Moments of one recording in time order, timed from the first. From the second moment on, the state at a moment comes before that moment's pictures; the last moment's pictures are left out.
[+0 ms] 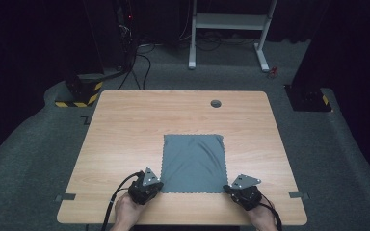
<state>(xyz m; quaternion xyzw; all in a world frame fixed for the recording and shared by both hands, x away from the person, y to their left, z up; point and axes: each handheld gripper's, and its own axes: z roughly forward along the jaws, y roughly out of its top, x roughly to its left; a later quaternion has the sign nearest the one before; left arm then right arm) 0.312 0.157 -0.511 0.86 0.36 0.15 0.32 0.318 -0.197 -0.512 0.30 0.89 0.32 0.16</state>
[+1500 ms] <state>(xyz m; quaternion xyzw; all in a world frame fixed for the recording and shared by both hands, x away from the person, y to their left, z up) 0.382 0.137 -0.521 0.81 0.42 0.20 0.36 0.468 -0.170 -0.509 0.43 0.81 0.34 0.21</state>
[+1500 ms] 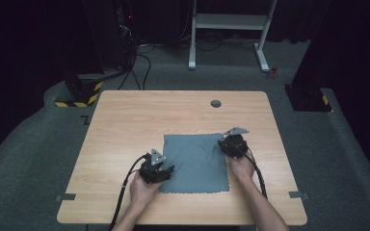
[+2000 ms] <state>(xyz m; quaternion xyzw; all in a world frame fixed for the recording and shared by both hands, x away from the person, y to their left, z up) 0.406 0.148 -0.526 0.80 0.44 0.20 0.37 0.422 -0.171 -0.523 0.41 0.82 0.35 0.20</state>
